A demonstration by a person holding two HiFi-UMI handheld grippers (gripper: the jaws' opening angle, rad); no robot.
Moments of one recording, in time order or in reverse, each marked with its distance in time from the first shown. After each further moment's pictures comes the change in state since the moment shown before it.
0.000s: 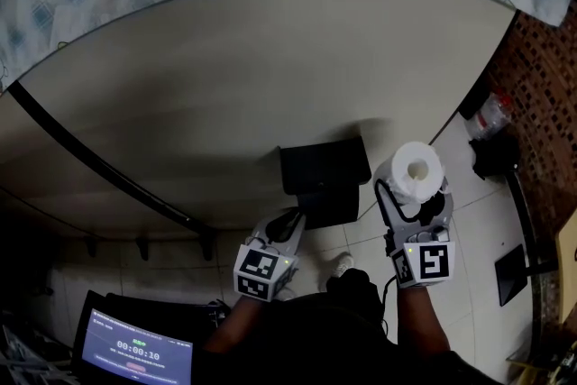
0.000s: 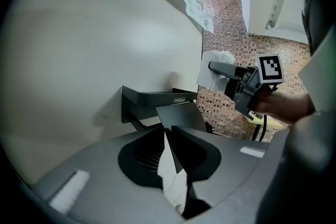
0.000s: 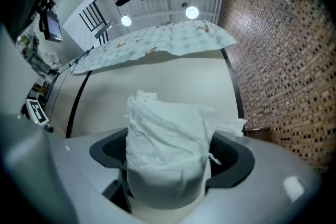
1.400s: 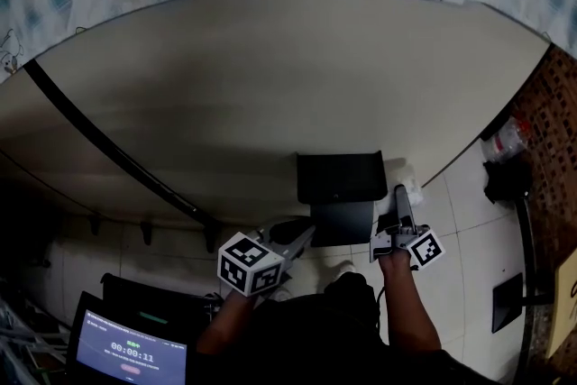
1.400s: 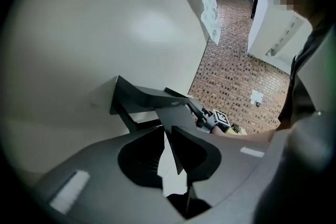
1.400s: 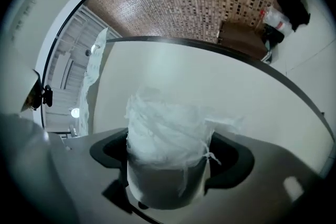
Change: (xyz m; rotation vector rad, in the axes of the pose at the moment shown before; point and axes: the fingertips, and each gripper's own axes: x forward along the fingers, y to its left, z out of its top) left arm -0.003 -0.011 0.012 -0.205 0.078 -0.222; right arm 0.039 -0.028 -0.159 1.199 -0.028 0.142
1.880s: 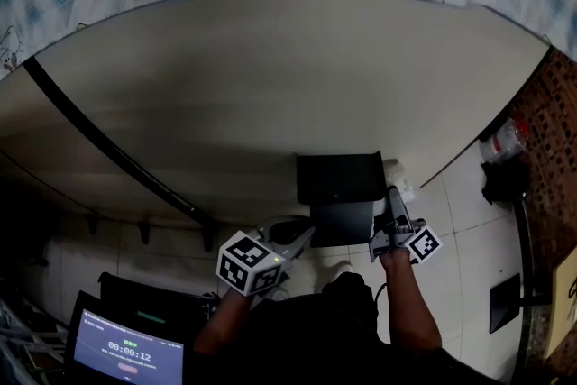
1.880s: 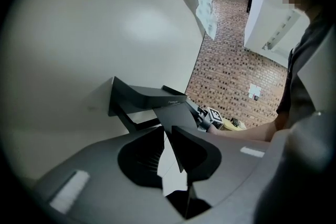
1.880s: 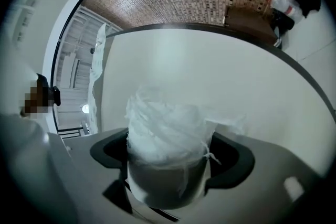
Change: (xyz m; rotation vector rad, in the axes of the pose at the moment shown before) left arm 0.001 -0.002 -0.001 0.050 0.033 -0.006; right arm 0.011 -0.005 -0.017 0.003 0.121 0.106
